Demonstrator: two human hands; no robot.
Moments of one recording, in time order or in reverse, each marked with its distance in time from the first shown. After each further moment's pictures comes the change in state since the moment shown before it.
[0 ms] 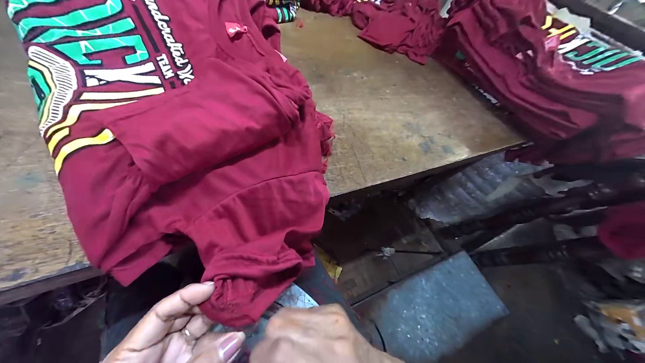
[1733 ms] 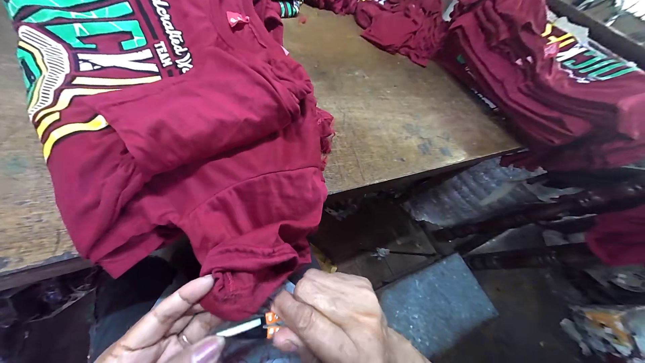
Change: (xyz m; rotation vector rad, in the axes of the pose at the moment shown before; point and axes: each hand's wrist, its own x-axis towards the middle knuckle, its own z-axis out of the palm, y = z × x) left_hand -0.006 0.005 -0.001 -0.127 -0.029 -0.139; right_hand -0.005 0.027 -0.017 -0.322 0.160 -0.130
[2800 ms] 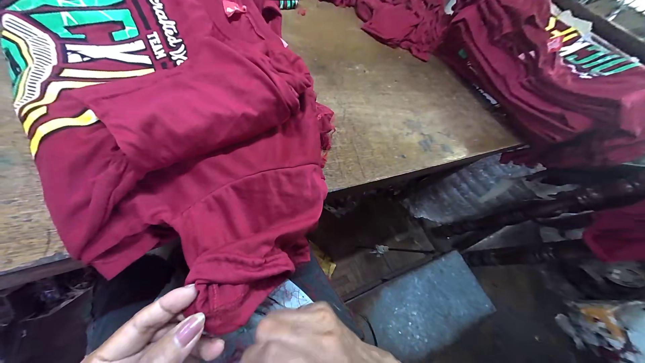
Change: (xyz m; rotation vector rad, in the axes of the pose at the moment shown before) left_hand 0.001 -0.004 0.000 -0.028 0.094 0.072; right_hand -0.002 -0.022 0.014 0.419 -0.193 0.107
